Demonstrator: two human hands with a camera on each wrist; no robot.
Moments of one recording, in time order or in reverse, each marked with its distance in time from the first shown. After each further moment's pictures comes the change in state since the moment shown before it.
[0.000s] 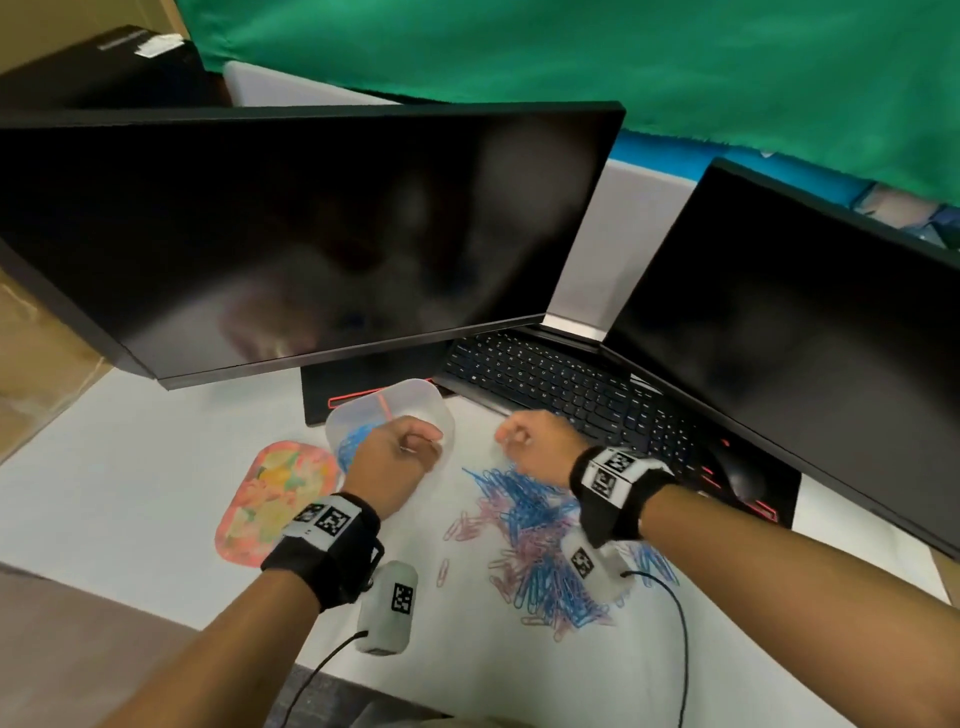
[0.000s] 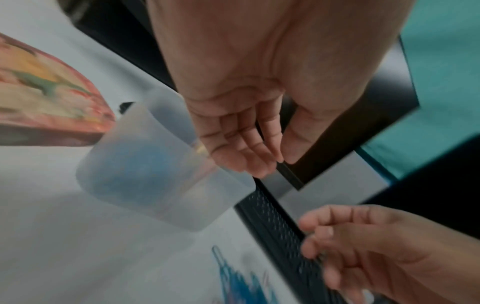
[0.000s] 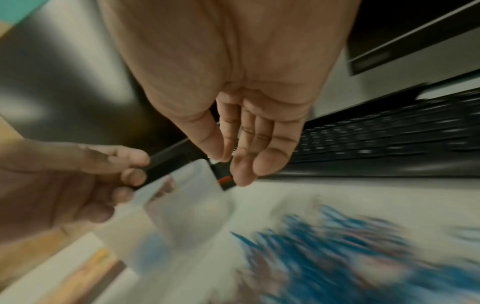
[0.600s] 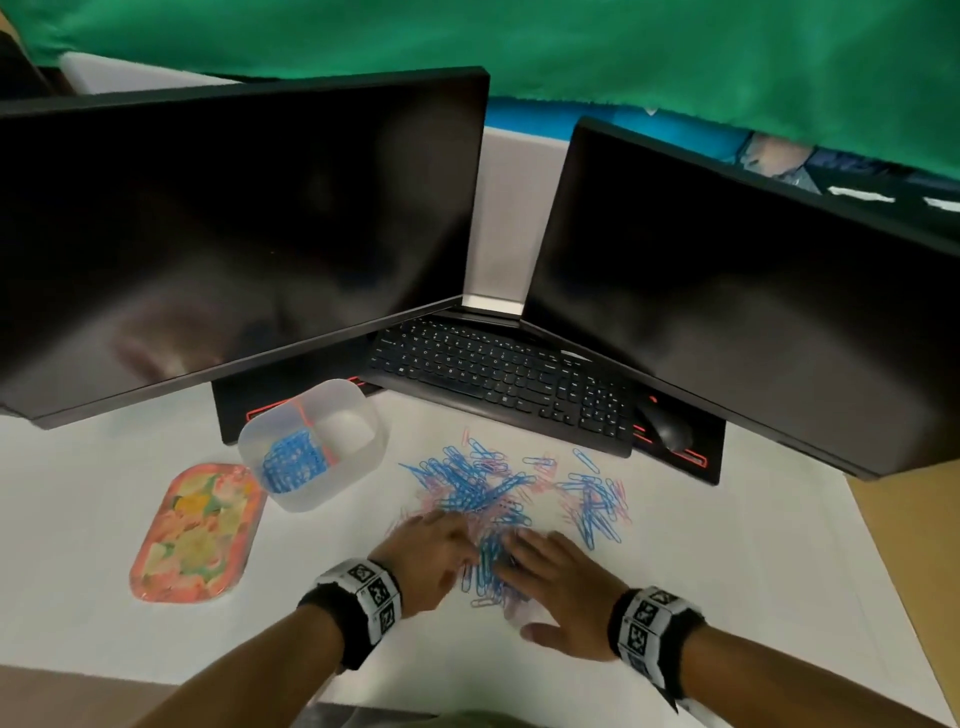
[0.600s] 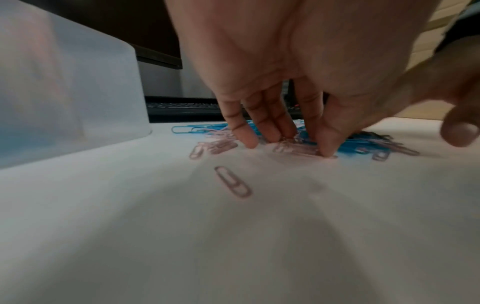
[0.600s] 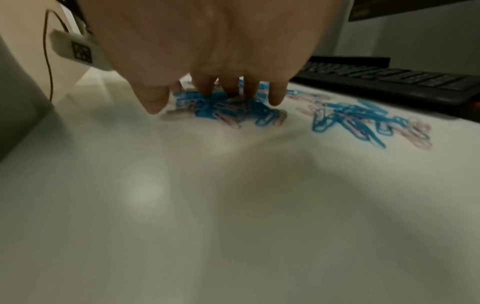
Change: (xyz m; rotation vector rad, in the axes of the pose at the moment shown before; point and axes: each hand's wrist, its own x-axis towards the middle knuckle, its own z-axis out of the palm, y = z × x) left_hand -0.032 -0.058 0.095 1.002 -0.699 0.642; right_hand -0.124 0.160 0.069 -0.776 -0.140 -0.379
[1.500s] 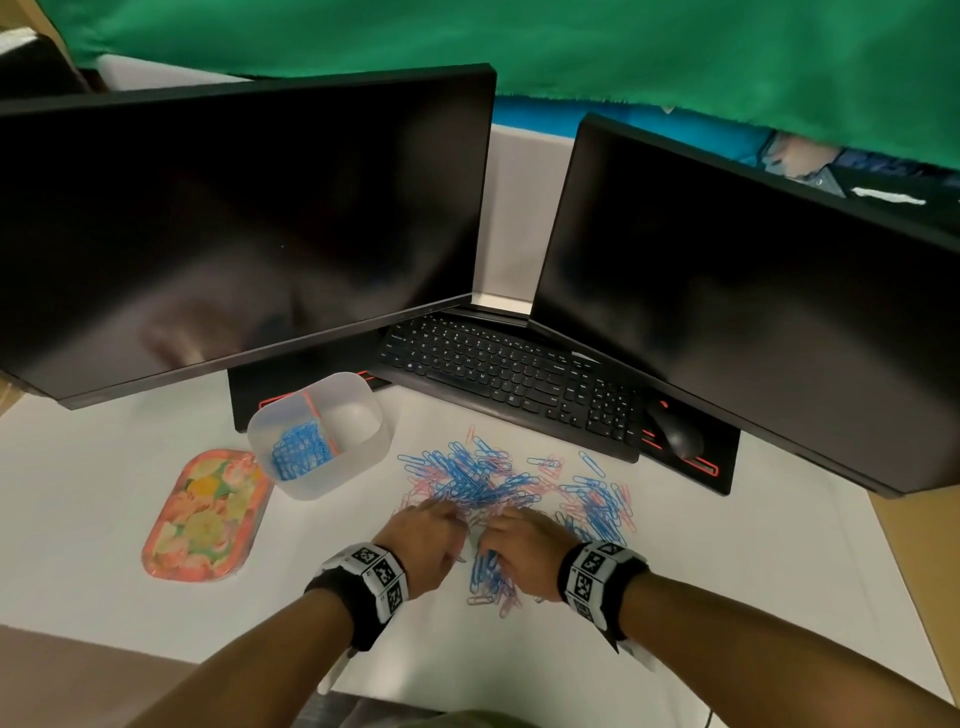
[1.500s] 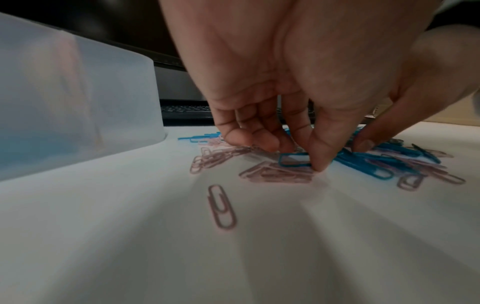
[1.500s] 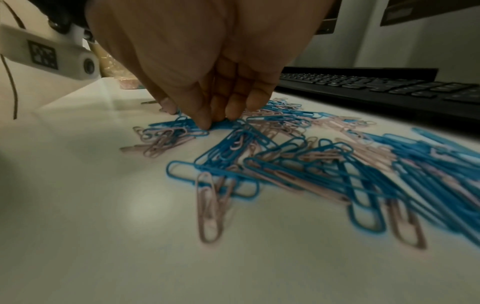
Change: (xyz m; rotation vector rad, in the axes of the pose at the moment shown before) left_hand 0.008 0.005 -0.004 0.045 0.015 -0.177; right_hand 0.056 0.004 -0.022 0.230 0.285 -0.172
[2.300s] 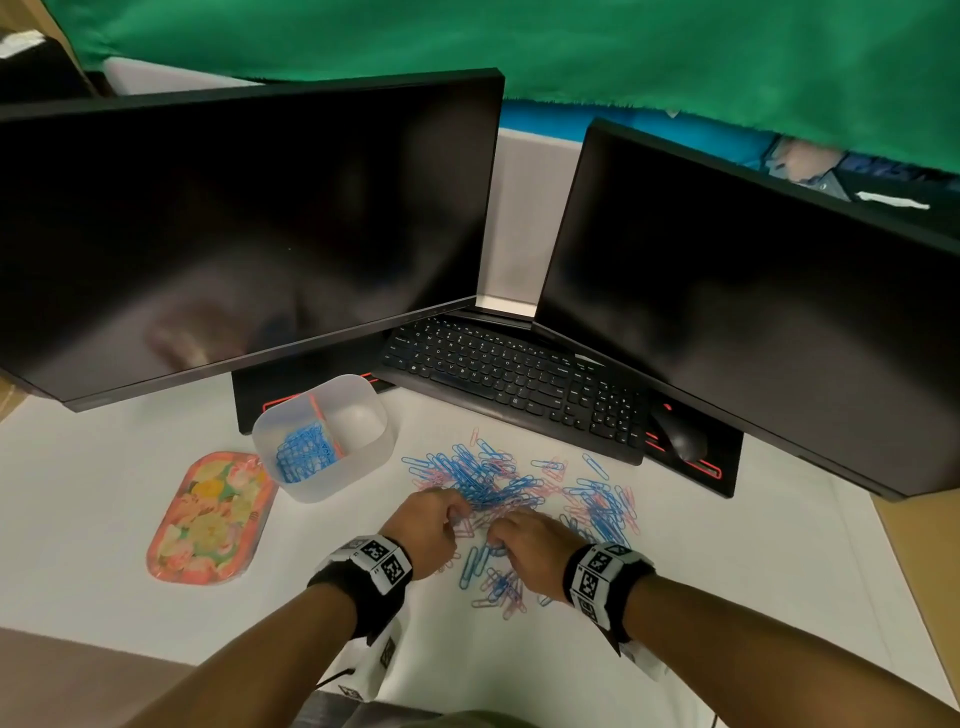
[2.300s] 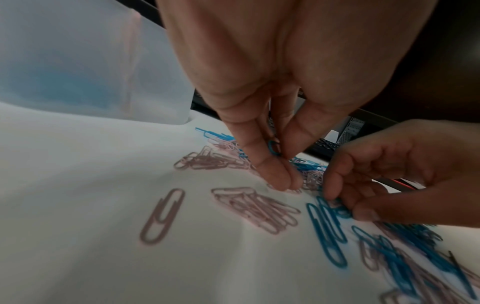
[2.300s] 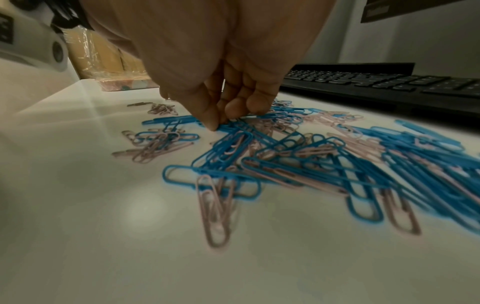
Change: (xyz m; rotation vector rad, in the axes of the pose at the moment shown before) left_hand 0.009 -0.004 -0.008 -0.573 0.083 -0.291; right_hand 0.002 0.005 0.004 0.103 -0.049 0.195
